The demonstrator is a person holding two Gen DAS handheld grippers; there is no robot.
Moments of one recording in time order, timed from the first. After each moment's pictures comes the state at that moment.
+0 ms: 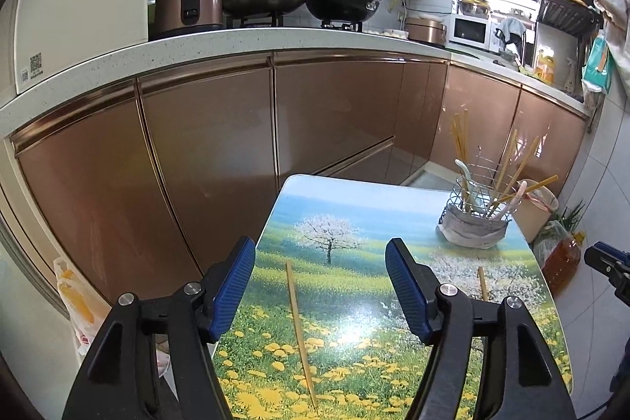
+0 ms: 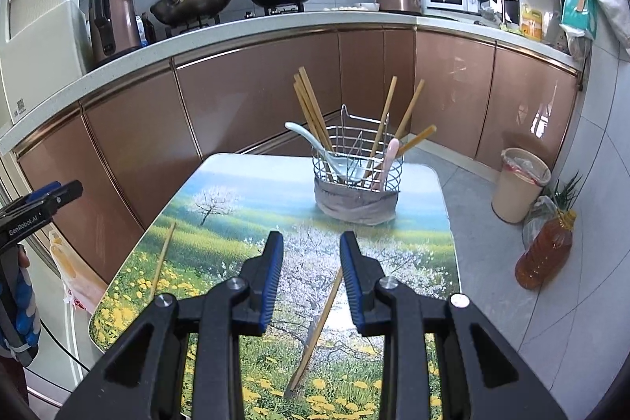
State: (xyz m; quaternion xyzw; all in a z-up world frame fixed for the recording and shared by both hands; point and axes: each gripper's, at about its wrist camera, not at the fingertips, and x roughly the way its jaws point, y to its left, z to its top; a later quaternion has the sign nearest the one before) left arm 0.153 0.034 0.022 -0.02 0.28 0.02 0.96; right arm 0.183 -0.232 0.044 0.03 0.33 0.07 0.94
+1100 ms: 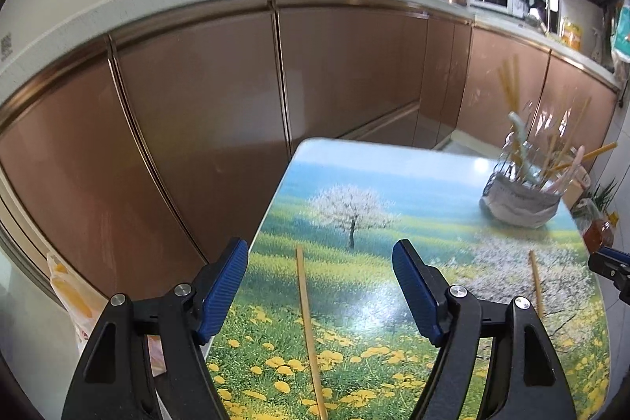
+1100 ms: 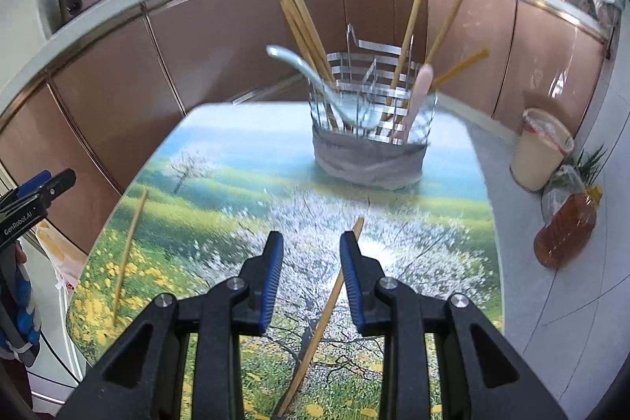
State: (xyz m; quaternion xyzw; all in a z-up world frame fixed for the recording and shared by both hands) left arm 0.227 0.035 -0.048 0.01 0.35 0.06 0.94; right arm 0.272 -0.225 -0.042 0.04 0.43 0.08 0.90
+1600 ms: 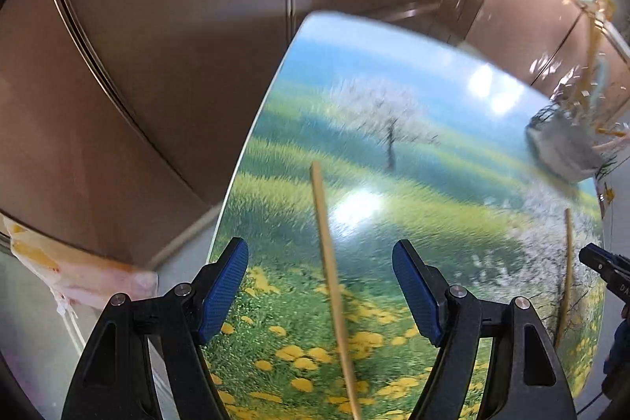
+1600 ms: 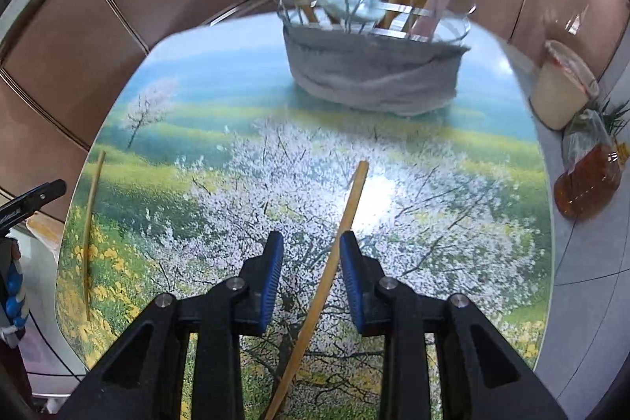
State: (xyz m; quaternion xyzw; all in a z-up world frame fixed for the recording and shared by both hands) left arm 0.307 0.097 -0.131 -0.06 0.55 0.02 0.83; right arm 0.334 -0.231 -0.115 0.06 0.56 0.09 0.82
